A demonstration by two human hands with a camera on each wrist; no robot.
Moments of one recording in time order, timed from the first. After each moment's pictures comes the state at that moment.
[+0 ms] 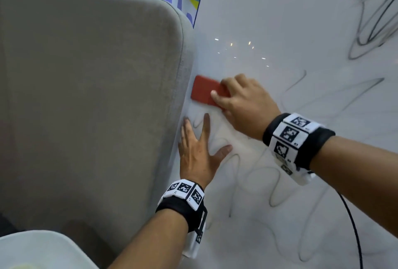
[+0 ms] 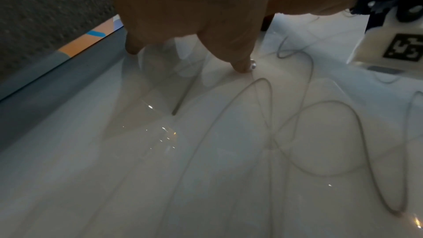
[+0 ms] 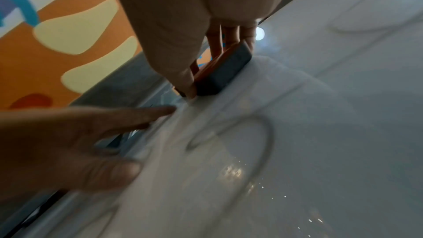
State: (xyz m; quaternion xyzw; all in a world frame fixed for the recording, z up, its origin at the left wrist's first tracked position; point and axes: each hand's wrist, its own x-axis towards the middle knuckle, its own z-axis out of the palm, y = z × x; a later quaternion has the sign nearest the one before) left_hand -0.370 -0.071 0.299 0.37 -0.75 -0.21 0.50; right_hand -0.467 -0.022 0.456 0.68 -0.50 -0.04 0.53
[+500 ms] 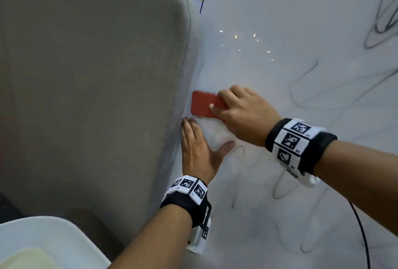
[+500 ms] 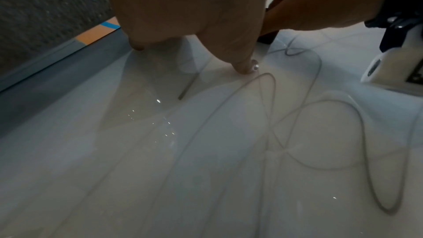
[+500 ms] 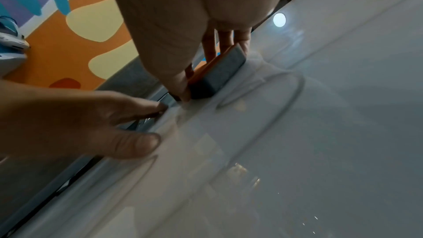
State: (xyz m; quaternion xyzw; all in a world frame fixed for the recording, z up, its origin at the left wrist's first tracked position) left_hand -0.373 -0.066 0.285 0.41 -0.70 -0.29 0.50; right_hand -0.466 -0.020 0.427 0.72 -0.48 -0.11 0.49
